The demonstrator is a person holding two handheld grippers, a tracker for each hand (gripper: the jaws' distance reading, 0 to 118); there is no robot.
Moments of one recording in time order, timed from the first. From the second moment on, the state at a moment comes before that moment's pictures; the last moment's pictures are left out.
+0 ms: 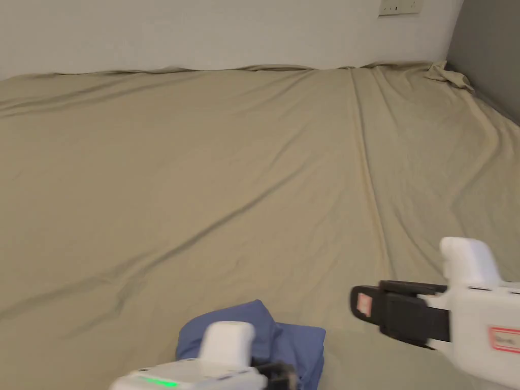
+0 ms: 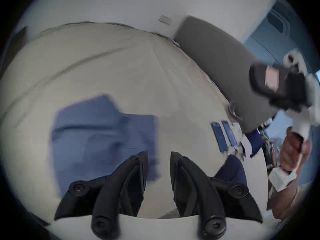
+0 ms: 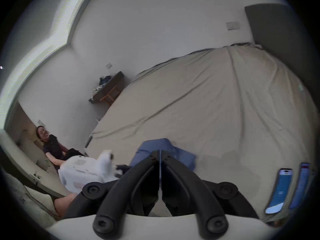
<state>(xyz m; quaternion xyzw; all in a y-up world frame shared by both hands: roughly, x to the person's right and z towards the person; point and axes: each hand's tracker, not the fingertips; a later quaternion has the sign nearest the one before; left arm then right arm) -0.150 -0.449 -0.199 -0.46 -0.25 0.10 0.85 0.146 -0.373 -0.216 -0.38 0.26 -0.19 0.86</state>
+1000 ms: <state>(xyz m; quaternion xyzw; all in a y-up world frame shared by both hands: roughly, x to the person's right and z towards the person) -0.191 -0.500 -0.260 -0.48 -0.15 0.15 0.85 0.099 -0.555 -0.268 -0.57 0.19 -0.17 0.78</state>
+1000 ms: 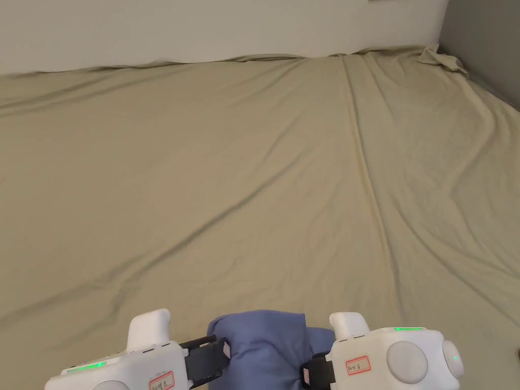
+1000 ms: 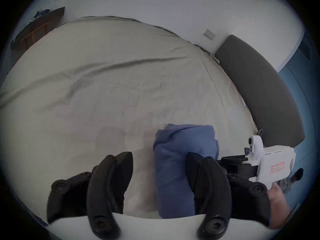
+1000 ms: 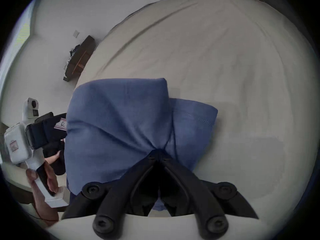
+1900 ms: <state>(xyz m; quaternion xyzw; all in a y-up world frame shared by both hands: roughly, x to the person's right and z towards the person) -0.191 -0.532 -0.269 -0.50 -0.26 0.25 0.79 0.110 -0.561 -0.270 -0.56 0.20 -0.20 0.78</state>
